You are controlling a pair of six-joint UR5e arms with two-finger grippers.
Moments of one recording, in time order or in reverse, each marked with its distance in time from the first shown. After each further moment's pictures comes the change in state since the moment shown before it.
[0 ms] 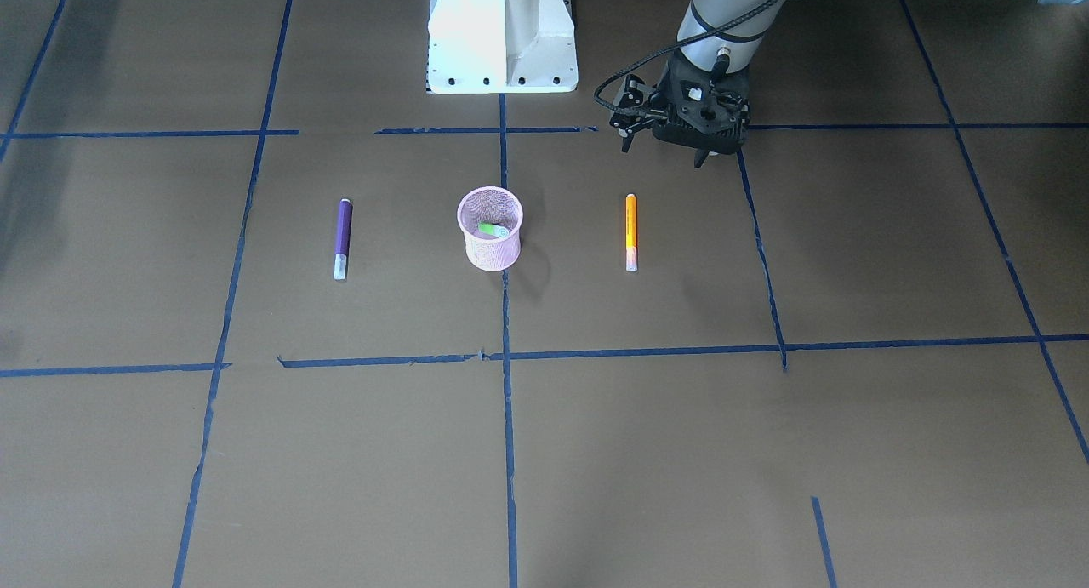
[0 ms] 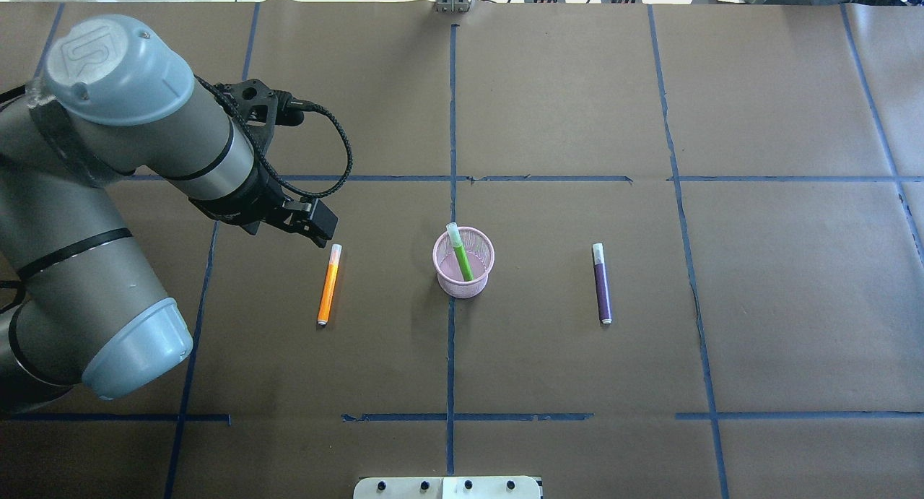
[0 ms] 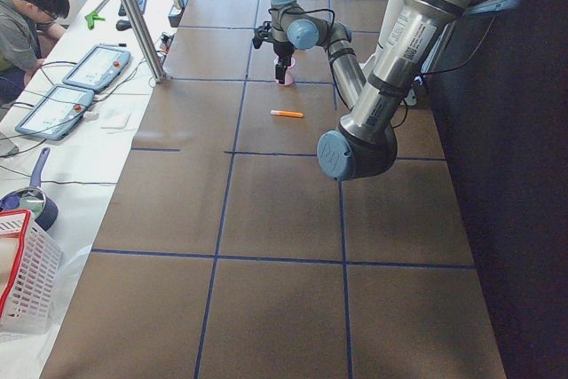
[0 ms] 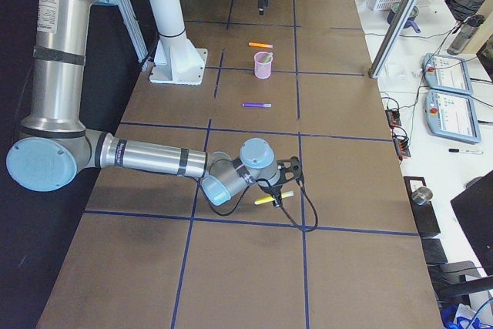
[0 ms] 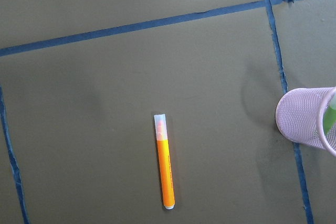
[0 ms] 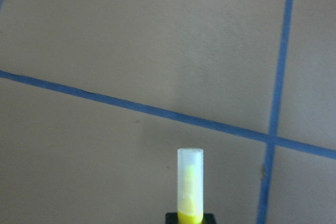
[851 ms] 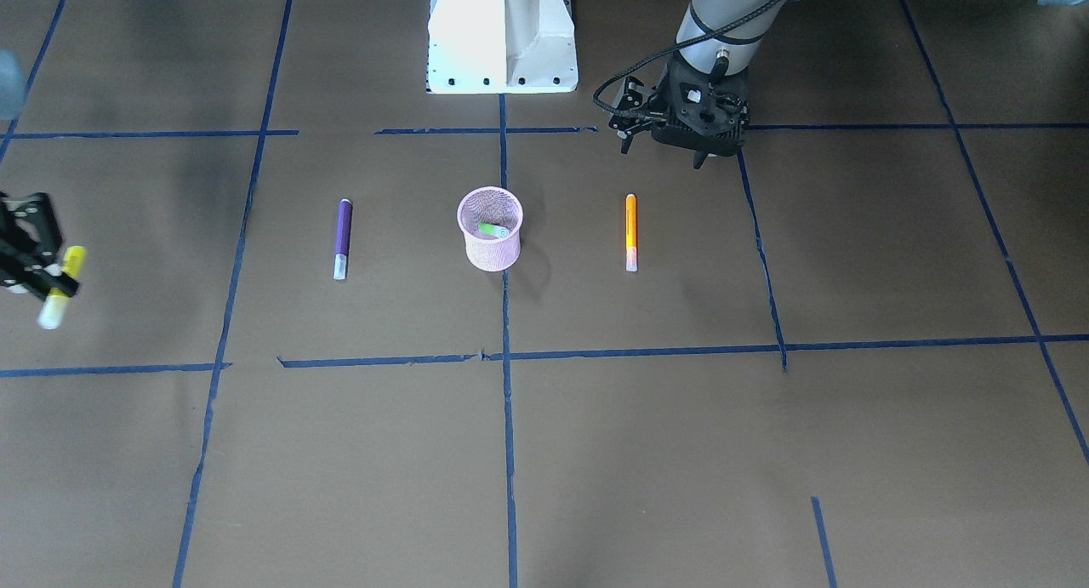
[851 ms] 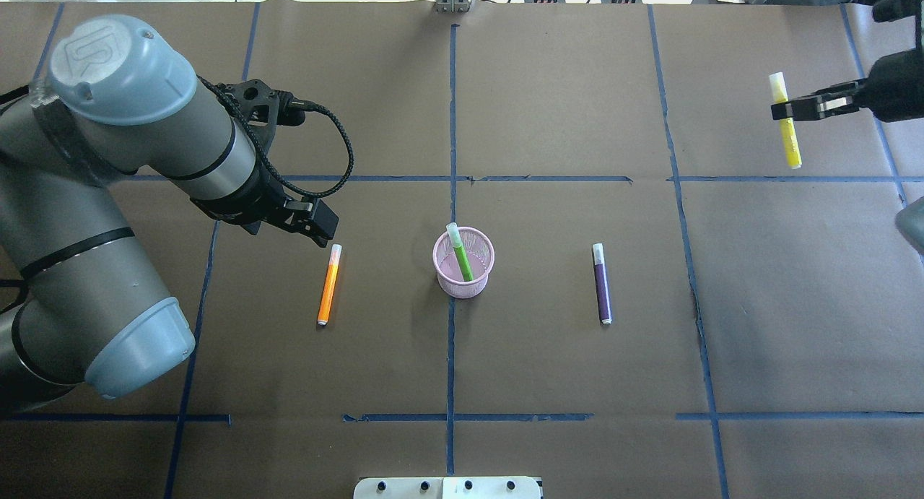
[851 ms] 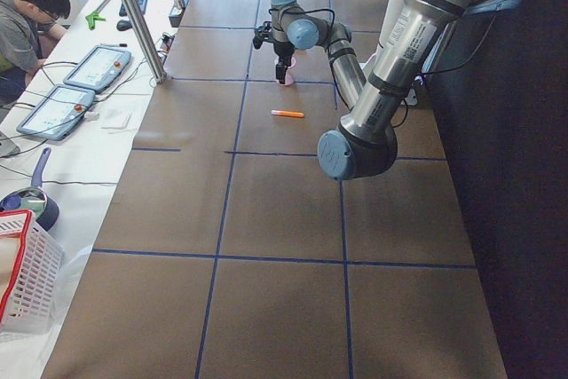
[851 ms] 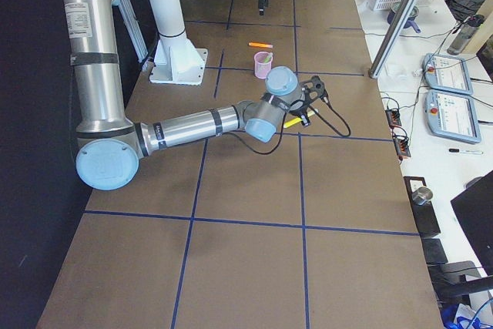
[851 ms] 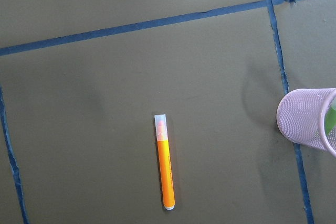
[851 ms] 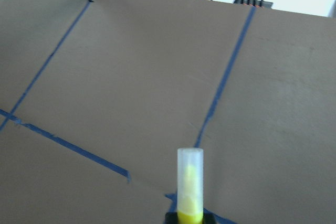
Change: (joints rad) left arm 0.000 -0.004 0.004 0.000 -0.001 0.000; right arm -0.216 0.281 0.158 0.031 -0.099 0.261
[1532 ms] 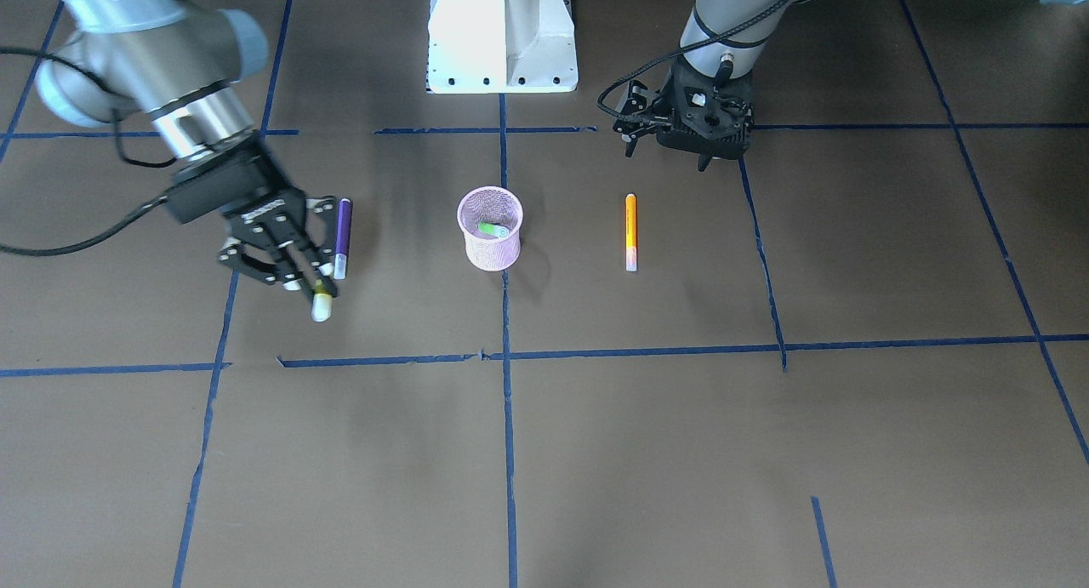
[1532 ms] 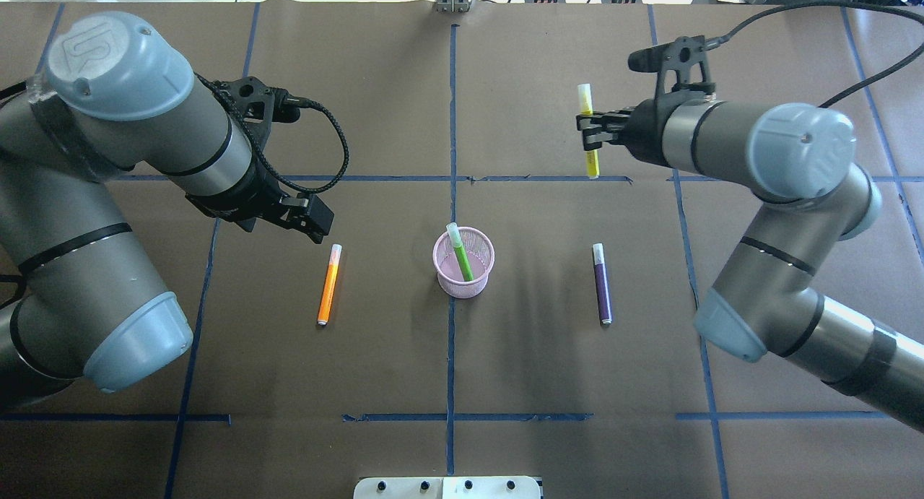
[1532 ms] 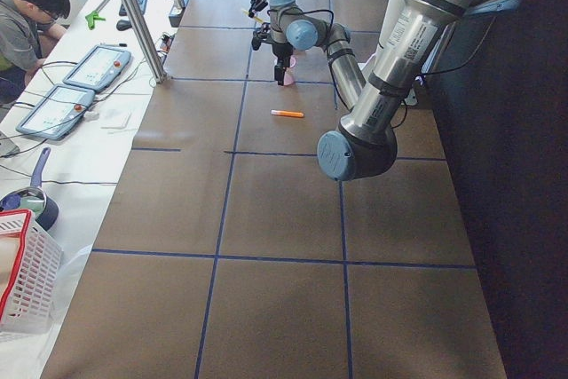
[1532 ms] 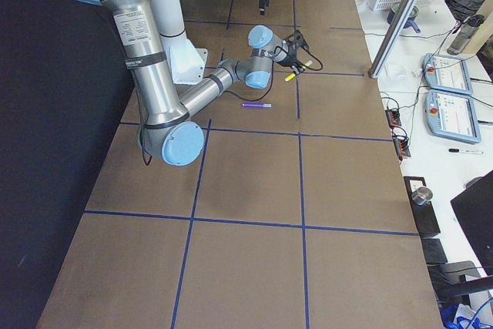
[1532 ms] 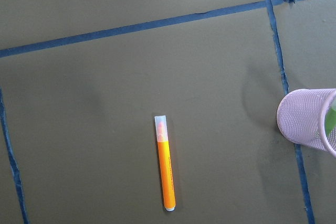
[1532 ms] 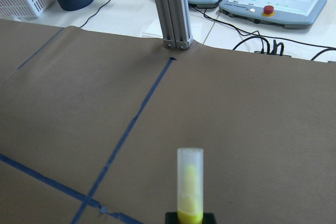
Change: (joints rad) left arm -0.018 0.011 0.005 0.011 0.000 -0.029; right arm -0.423 0.253 0.039 -0.117 -0.604 0.231
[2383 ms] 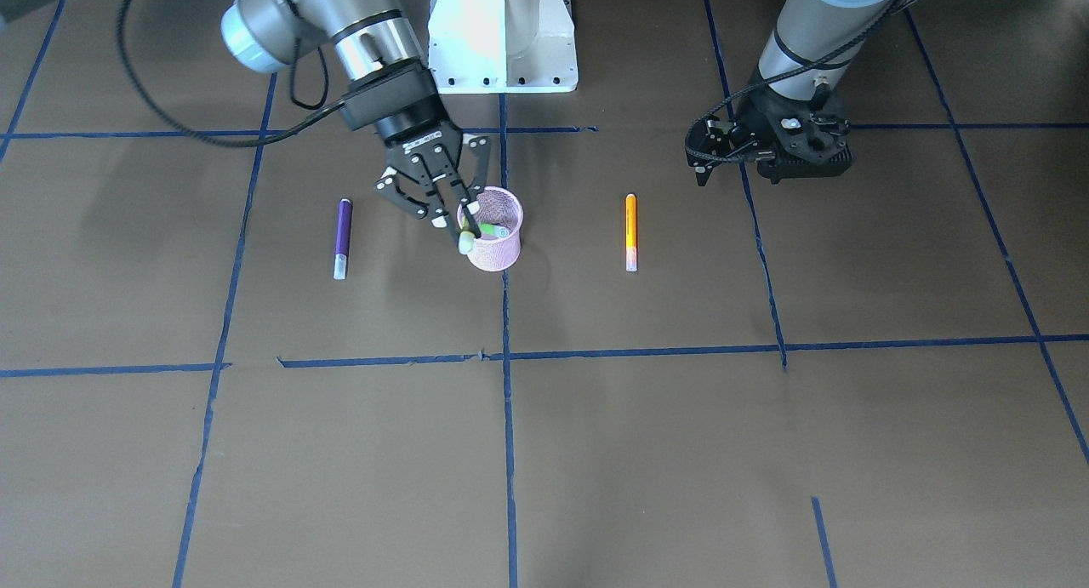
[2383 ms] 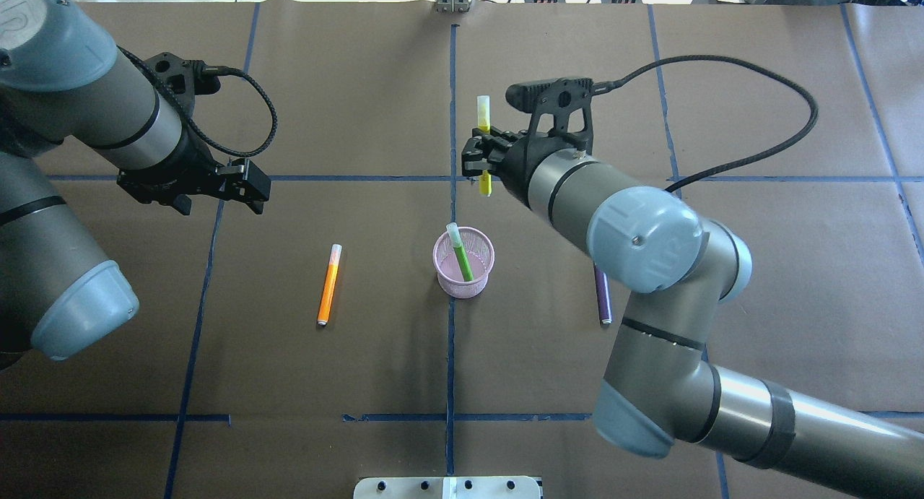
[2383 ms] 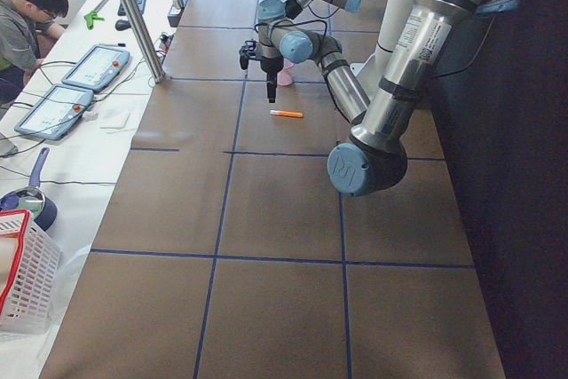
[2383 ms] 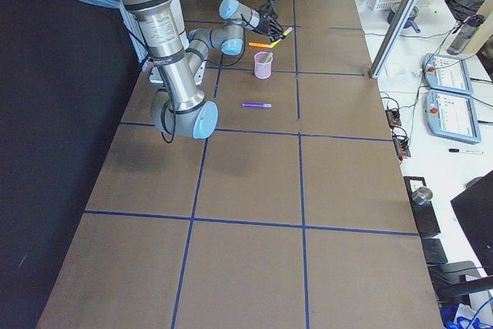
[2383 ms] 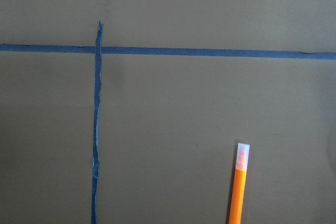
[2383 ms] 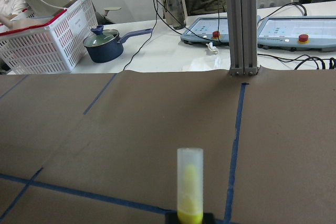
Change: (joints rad) left arm -0.092 0.100 -0.012 -0.003 -0.008 -0.084; right arm -0.358 0.173 0.024 -0.150 -0.526 0.157
